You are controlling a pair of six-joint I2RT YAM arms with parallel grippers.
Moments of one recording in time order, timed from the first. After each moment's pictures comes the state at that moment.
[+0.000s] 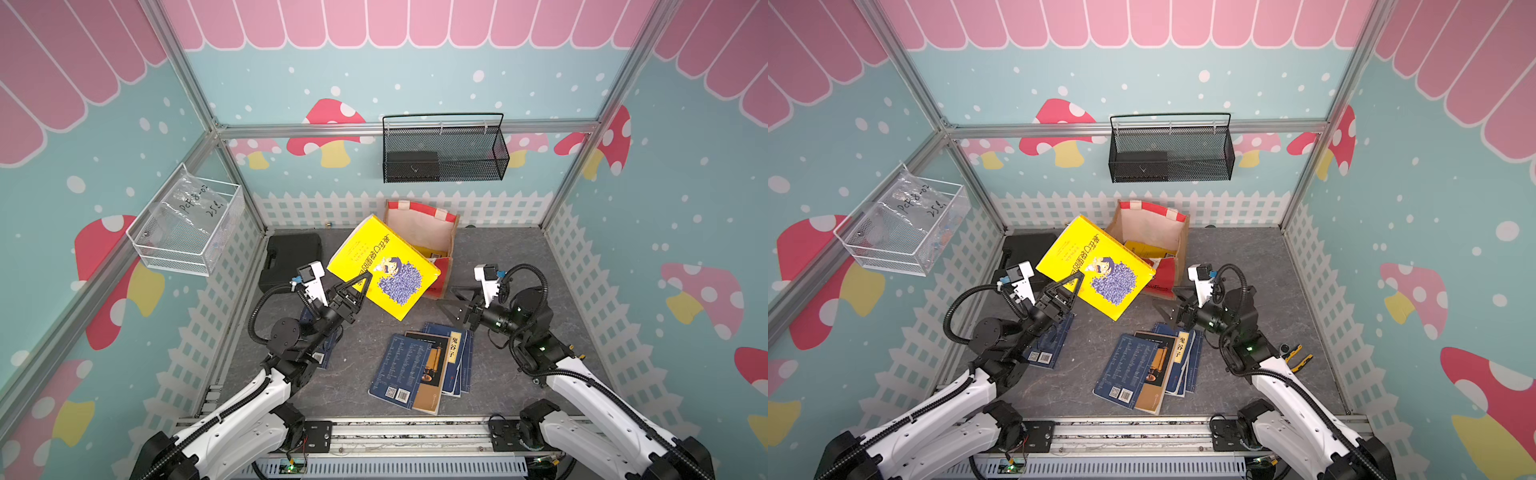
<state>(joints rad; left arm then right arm) -0.54 0.88 0.44 0.92 0.23 -0.89 0.42 0.92 0.54 0.34 -0.59 0.51</state>
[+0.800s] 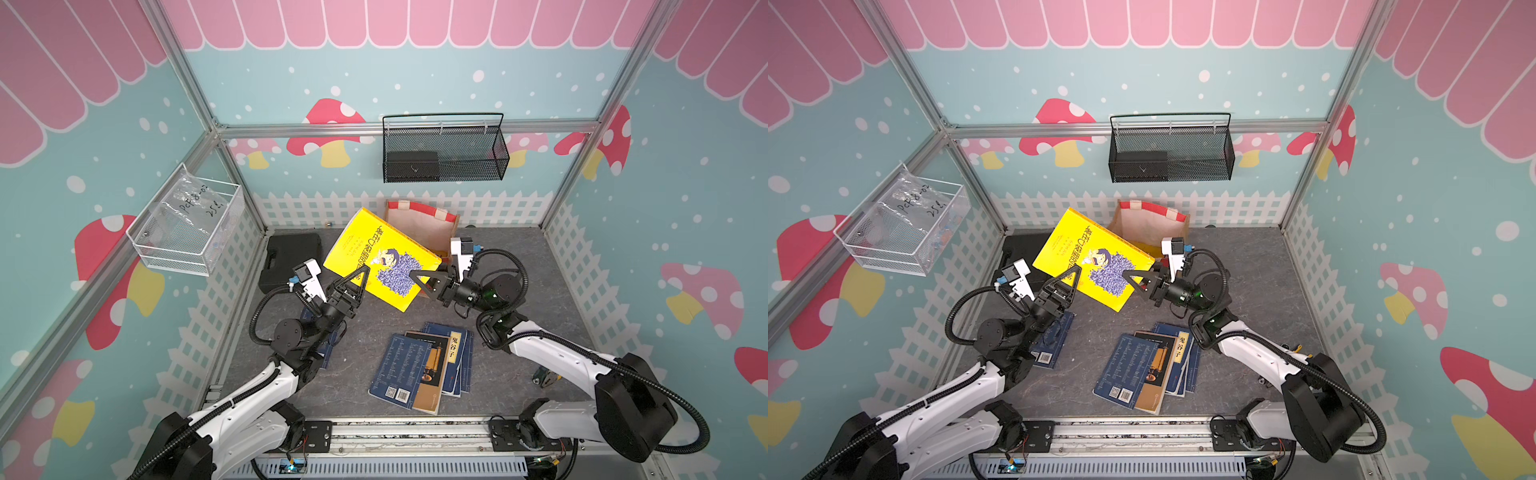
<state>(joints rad) -0.54 0.96 0.42 1.08 0.20 -0.94 0.58 1.31 0.74 0.94 -0.66 0.79</state>
